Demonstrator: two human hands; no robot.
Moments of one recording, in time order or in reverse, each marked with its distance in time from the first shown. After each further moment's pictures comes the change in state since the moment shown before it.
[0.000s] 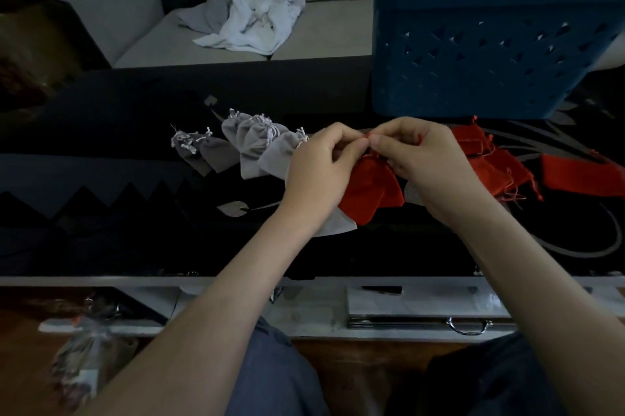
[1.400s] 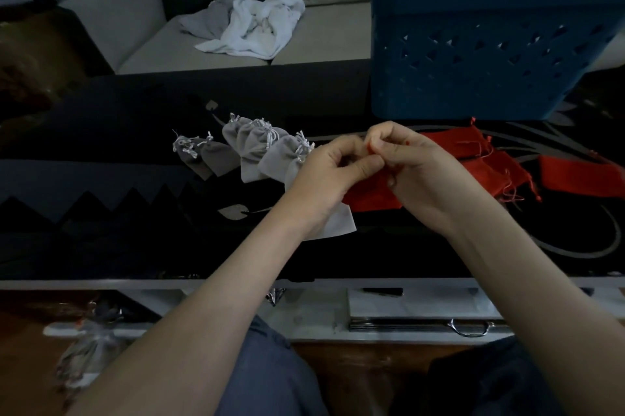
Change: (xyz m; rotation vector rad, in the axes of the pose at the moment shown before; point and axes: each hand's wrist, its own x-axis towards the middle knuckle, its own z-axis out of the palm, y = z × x) left_hand -0.004 0.004 0.001 -0.490 -0.244 -0.205; right_hand -0.005 0.002 -0.001 0.481 -0.304 0.059
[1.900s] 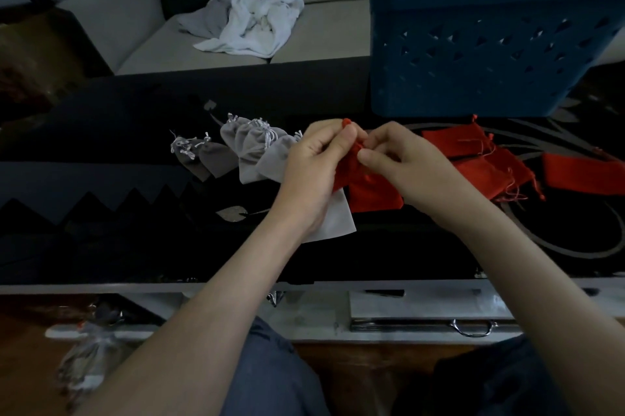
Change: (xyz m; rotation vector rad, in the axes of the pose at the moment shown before) left_hand 0.006 0.004 0.002 -0.098 0.269 0.053; right_hand 0.005 -0.002 0.000 -0.846 0.194 -0.020
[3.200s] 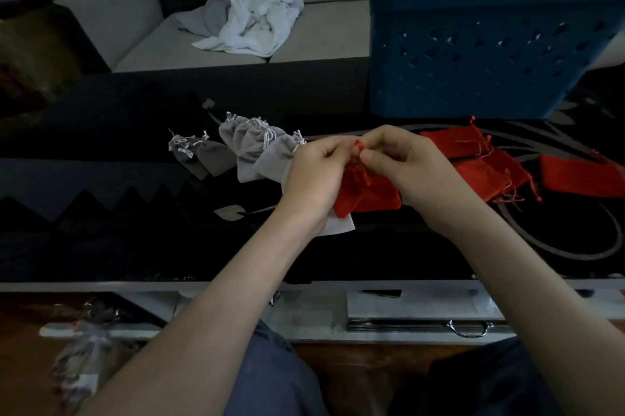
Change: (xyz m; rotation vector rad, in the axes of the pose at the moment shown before) left_hand 0.001 -0.002 0.006 0.127 0.043 -0.171; right_hand -0.005 0.003 0.002 0.232 -0.006 -0.035
